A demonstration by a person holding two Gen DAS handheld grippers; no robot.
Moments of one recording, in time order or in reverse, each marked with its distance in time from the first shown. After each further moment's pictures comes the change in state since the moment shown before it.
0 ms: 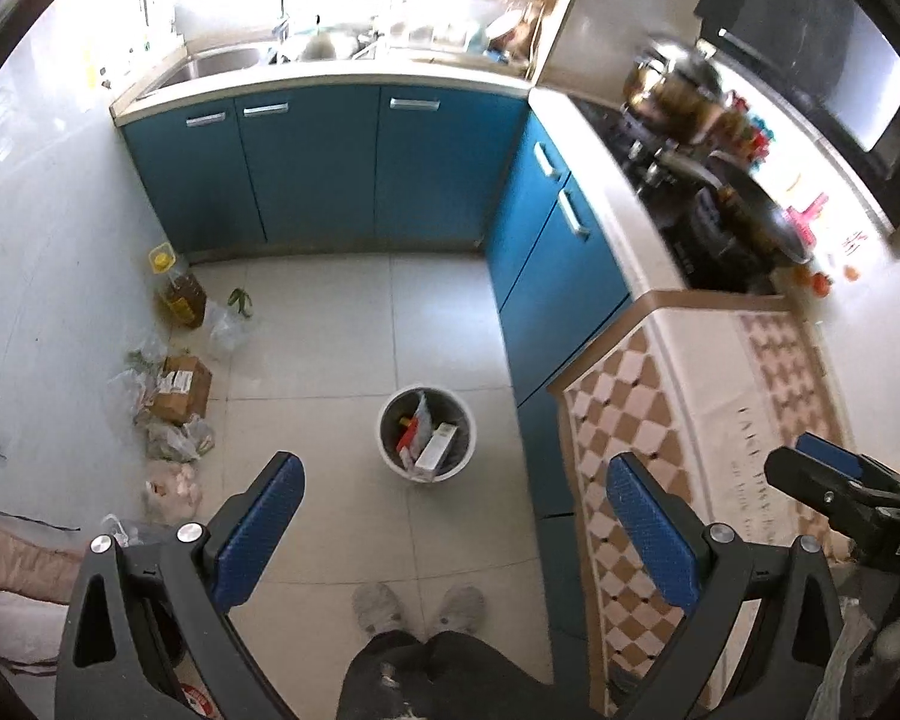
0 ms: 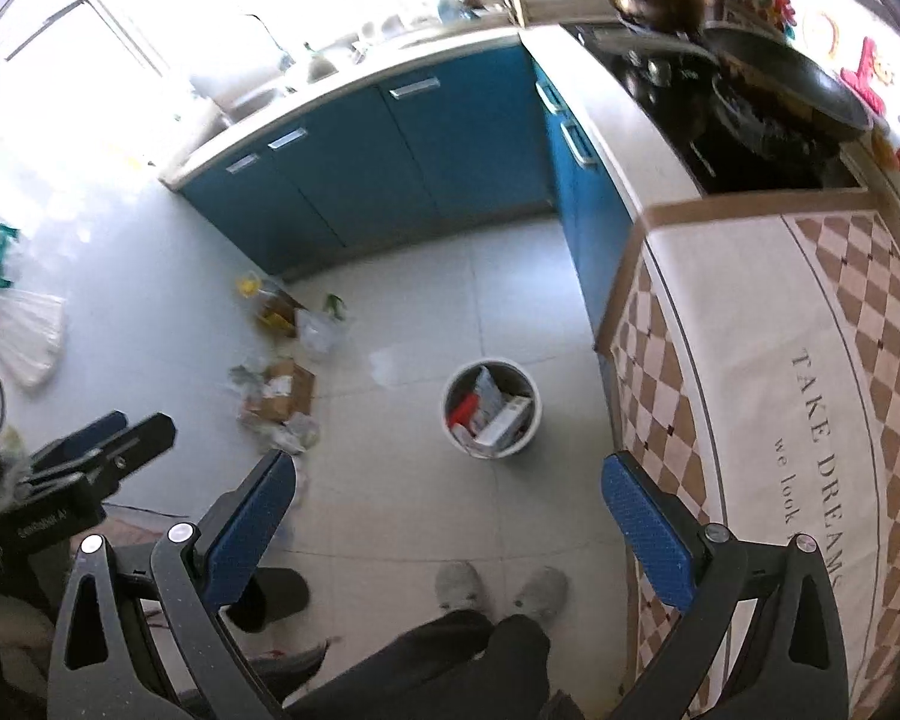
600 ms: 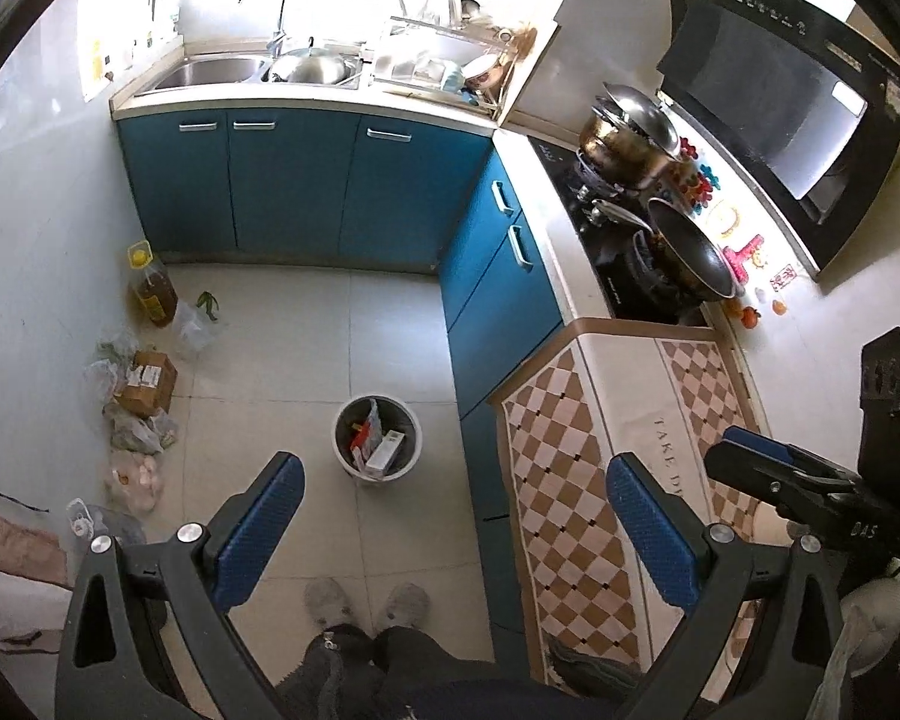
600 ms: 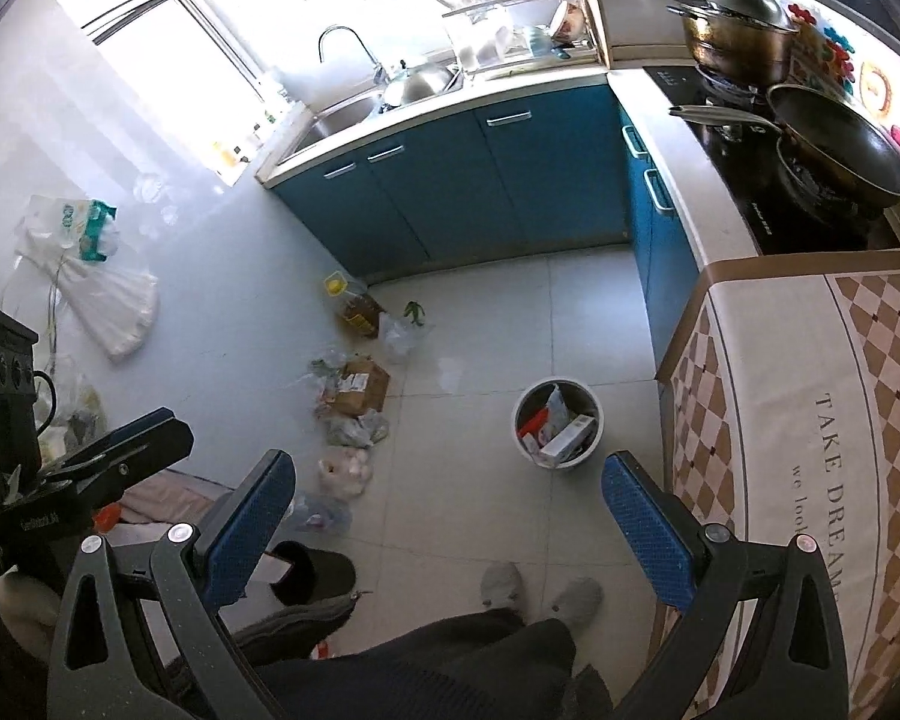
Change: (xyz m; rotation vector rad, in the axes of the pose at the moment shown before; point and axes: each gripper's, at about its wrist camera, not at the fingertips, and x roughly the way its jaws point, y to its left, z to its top) left arm -0.081 0.004 -0.016 -0.049 -0.043 -0.135; right arm -0.085 0.048 -0.007 -0.095 -0.020 0.152
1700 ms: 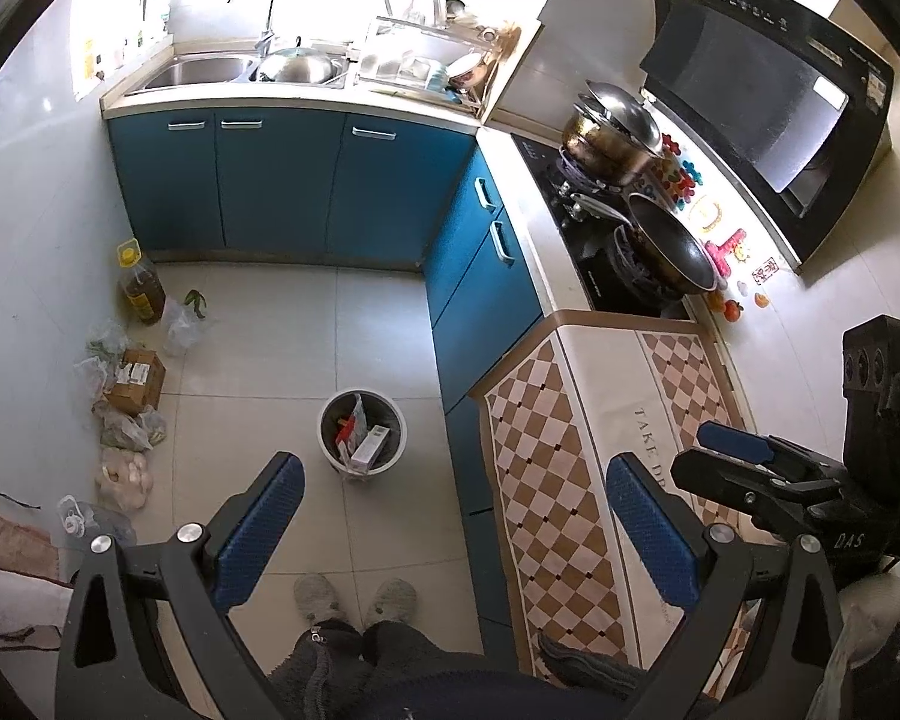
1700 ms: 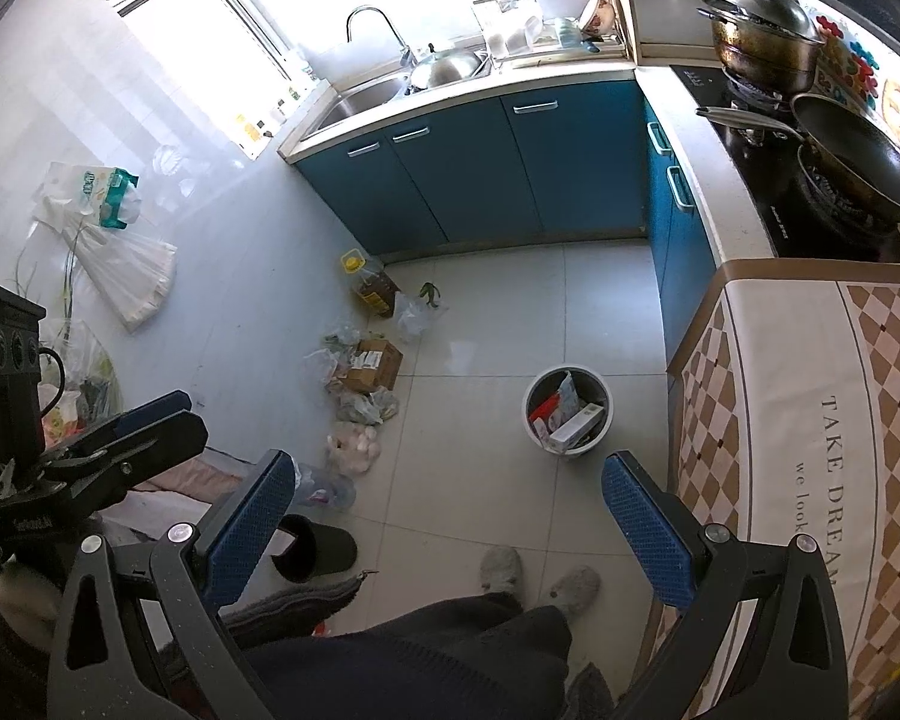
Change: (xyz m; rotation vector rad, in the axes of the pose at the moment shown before) left arm -0.010 -0.012 -0.011 0.007 0.000 -0.024; right arm -0.011 0.016 -0.011 -0.058 0.042 0.023
